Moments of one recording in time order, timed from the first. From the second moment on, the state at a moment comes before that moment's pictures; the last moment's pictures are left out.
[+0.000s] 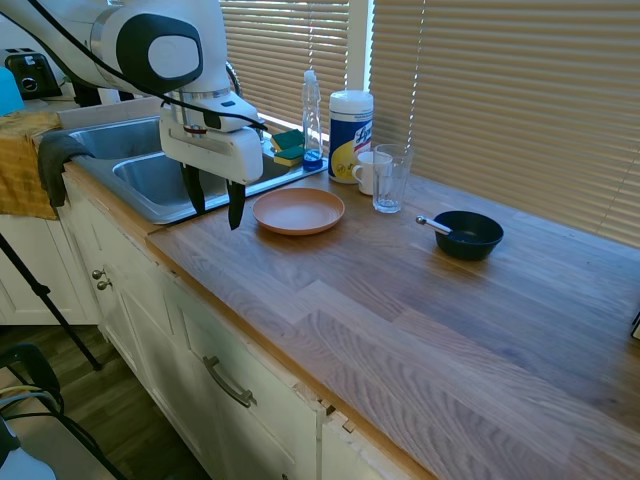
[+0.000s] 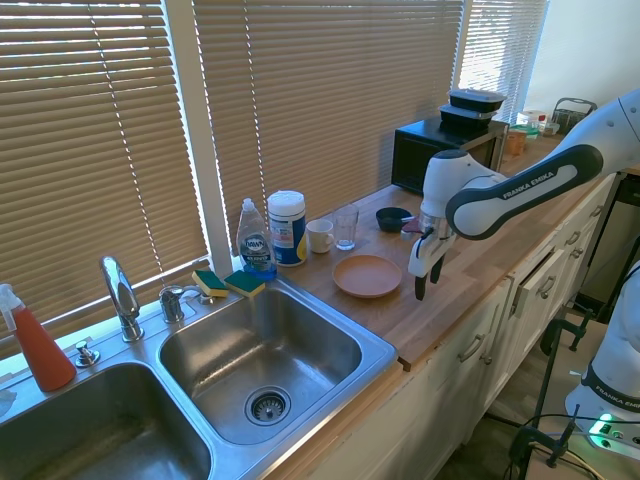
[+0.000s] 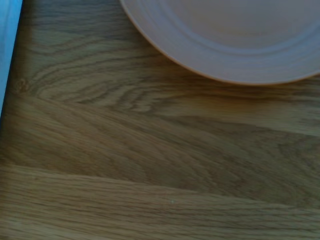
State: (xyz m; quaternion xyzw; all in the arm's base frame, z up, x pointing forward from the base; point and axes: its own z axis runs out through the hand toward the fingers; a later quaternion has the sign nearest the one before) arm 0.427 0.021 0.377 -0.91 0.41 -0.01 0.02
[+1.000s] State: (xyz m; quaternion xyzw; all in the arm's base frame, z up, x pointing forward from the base) arm 0.541 -0.080 0.390 -0.88 0.47 -0.03 0.05
